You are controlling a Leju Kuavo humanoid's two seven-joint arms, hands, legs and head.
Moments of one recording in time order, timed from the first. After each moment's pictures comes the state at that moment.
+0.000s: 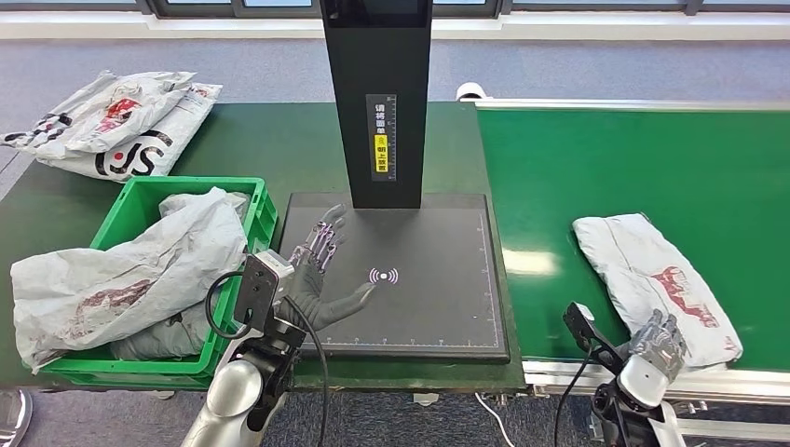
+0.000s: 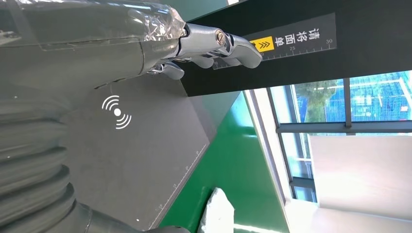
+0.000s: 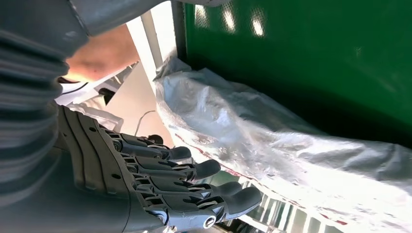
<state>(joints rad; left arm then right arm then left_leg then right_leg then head) -0.16 -0.13 -0.34 -1.49 -0.11 -0.03 -0.17 -0.26 -0.02 -0.26 -0.80 1.51 -0.22 0.50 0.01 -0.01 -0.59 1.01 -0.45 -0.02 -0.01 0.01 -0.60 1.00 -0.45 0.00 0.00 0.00</state>
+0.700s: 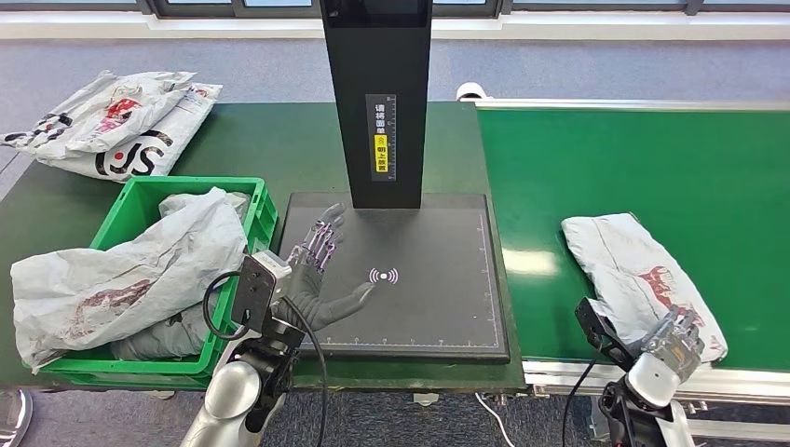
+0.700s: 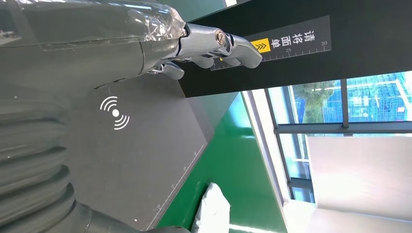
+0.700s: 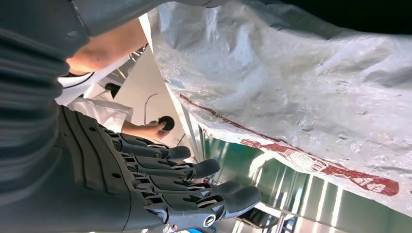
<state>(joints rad) -0.15 -0.13 -0.34 -1.51 -0.12 -0.03 -0.16 -0.26 -0.02 -0.31 -0.83 1.56 -0.24 0.50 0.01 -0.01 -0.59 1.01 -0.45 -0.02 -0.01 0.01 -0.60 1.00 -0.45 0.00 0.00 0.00</state>
